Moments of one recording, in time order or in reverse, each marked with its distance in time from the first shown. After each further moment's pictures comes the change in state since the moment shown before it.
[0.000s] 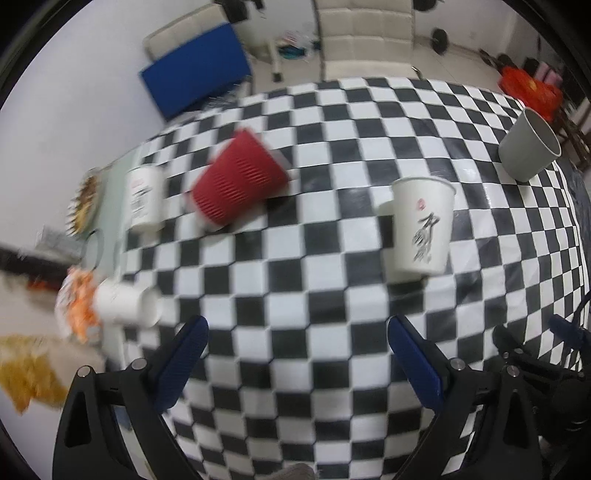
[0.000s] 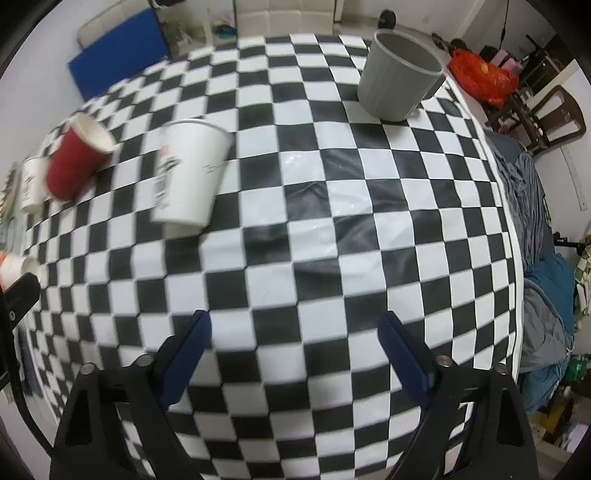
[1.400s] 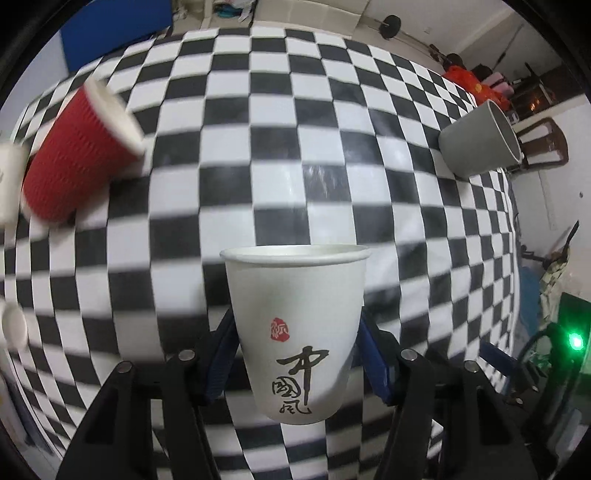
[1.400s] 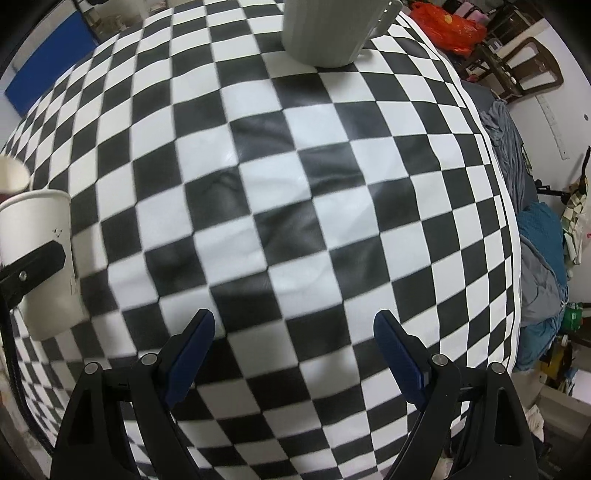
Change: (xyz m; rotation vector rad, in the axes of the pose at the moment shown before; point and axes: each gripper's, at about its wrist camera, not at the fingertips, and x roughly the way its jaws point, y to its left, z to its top) left arm 0.047 0.001 -0.017 -0.075 0.099 -0.399; right arm 0.036 -0.036 0.007 0.123 0.106 -0.057
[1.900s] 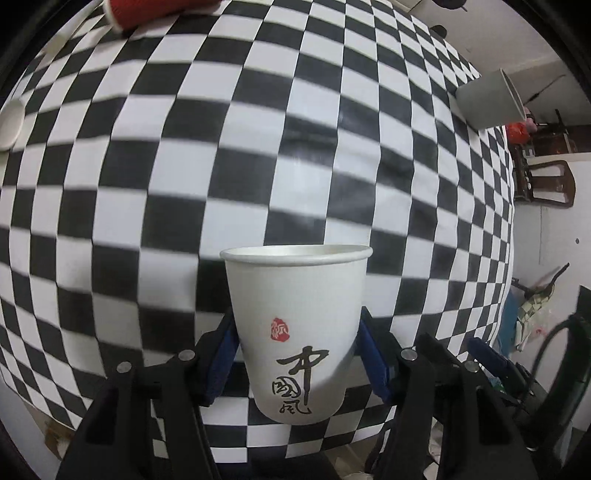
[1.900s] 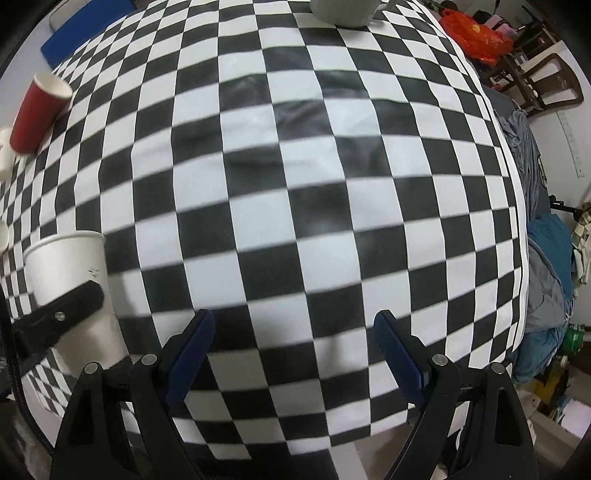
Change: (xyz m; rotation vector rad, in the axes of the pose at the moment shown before) left arm 0.010 -0.011 -0.107 -0.228 0.070 -0.051; right arm -0.008 -0.011 -0.096 -0.109 0.013 0.042
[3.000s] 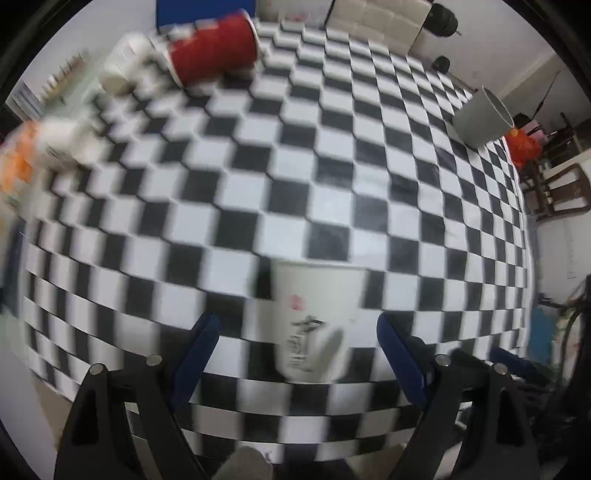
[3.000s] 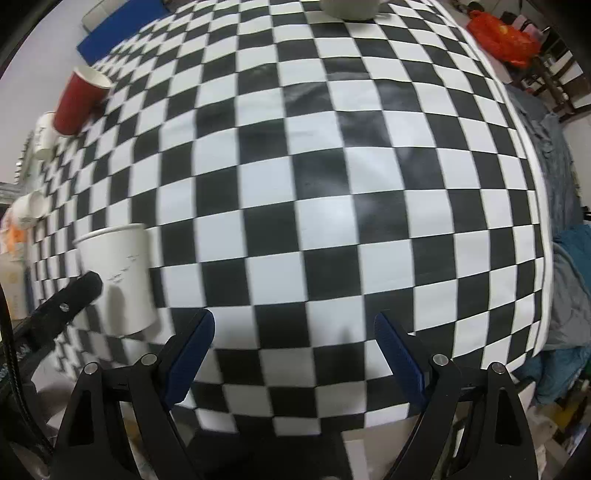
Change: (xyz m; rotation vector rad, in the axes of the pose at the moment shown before) left arm -0.056 -0.012 -0.065 0.057 -0.273 0.202; right arm -0.024 -0.037 -0.032 -0.054 -0.012 0.211
